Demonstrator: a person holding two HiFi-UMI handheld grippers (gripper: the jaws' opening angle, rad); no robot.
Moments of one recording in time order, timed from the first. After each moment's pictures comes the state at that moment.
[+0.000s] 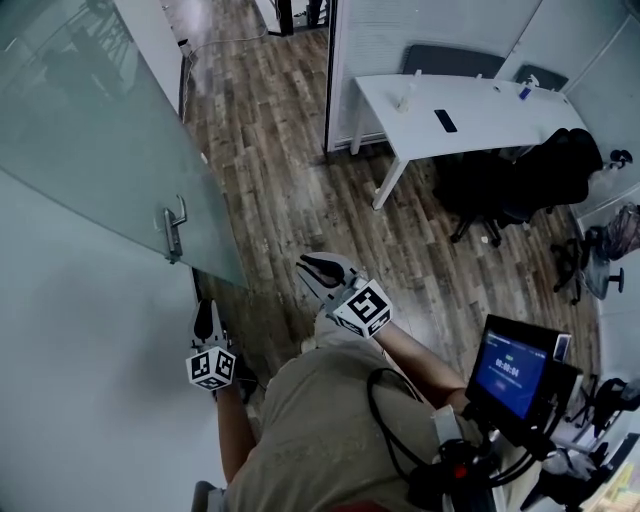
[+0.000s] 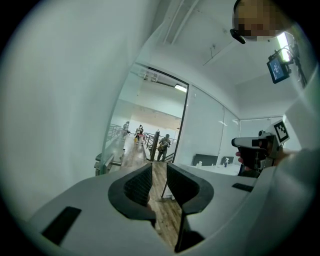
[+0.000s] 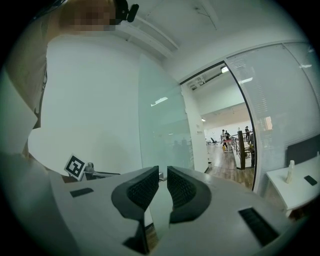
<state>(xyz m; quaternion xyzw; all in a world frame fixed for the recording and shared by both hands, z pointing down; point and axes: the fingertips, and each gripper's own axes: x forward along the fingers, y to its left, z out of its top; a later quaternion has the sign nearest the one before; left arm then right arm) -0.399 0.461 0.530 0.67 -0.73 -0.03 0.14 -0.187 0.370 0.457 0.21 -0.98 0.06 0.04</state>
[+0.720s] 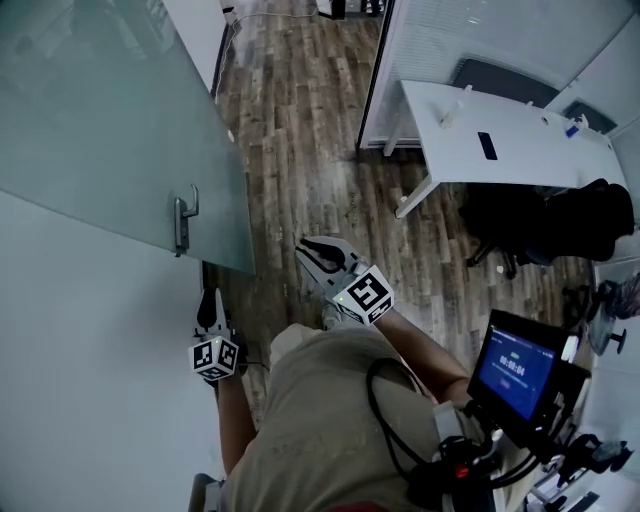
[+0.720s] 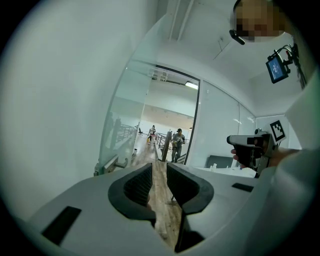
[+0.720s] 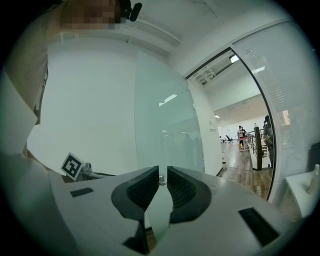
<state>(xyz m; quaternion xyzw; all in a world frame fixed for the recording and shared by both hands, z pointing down) -0.400 0.416 0.536 0.61 -0.78 -0.03 0.15 -0.223 0.287 0.463 0.12 -0.99 0.06 0.04</state>
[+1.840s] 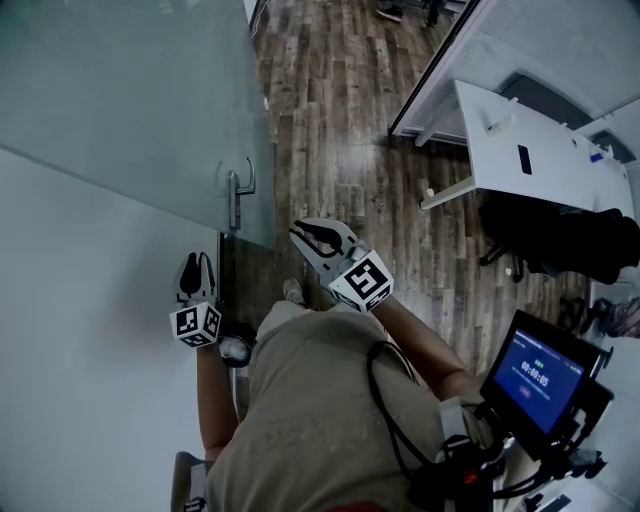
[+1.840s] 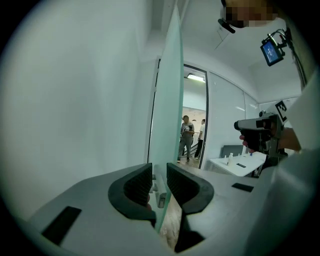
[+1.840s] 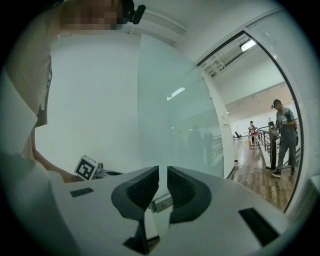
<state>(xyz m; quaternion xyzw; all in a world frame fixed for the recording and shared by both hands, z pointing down) -0.625 0.437 0.561 0.60 -0.79 0.03 0.14 -0.436 0.324 0.470 0.08 -0.99 0.06 0.06</state>
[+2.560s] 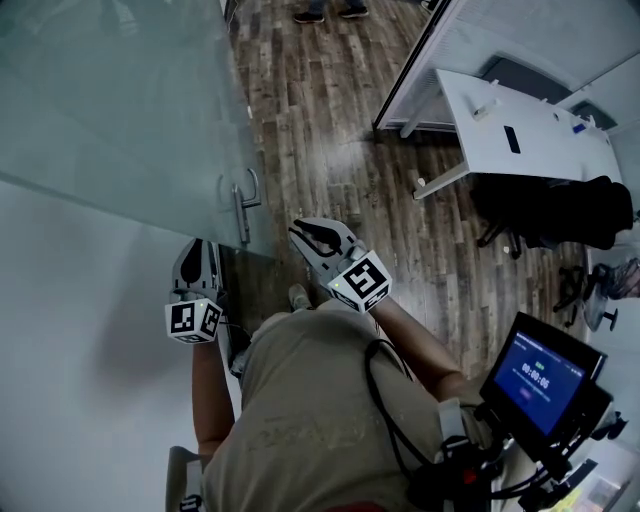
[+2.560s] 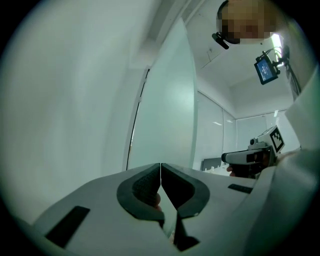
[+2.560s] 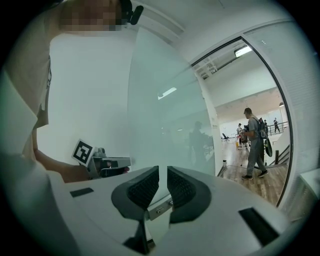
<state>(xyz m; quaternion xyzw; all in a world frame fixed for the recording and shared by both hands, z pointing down) -0.610 0.342 0.467 0.71 -0.70 -0.01 0.08 -0.445 0.289 0.460 0.14 -0.99 0.07 0.05</state>
